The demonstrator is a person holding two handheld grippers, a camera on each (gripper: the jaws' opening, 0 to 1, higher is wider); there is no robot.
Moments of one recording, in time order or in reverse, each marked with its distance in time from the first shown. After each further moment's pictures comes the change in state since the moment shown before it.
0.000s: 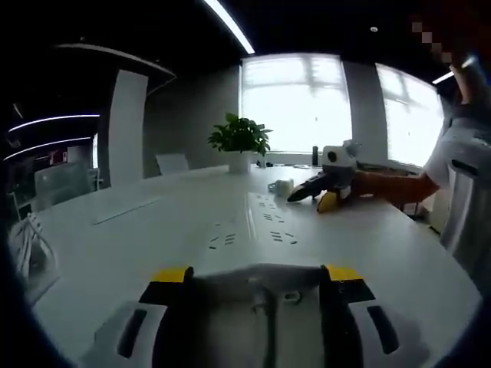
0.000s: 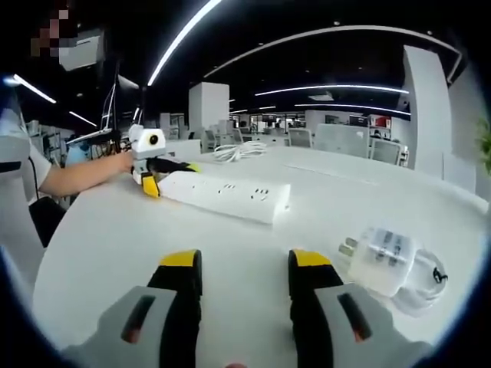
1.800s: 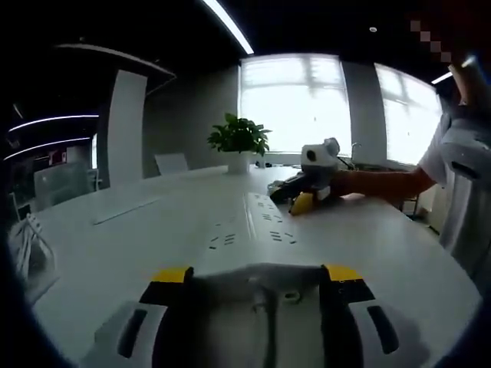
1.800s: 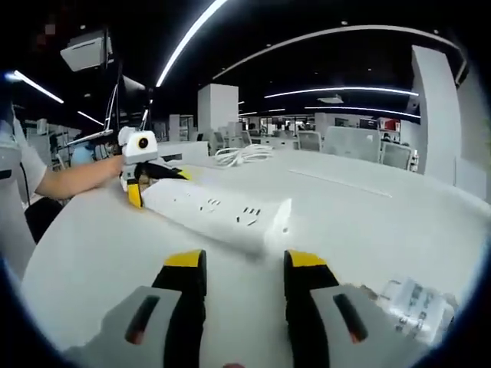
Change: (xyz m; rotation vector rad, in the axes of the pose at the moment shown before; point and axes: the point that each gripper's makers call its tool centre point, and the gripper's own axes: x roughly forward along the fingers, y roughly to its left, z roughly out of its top) left arm 0.000 0.000 0.002 0.001 -0.001 -0.005; right arm 0.046 -0.009 0.015 -0.021 -0.019 0.060
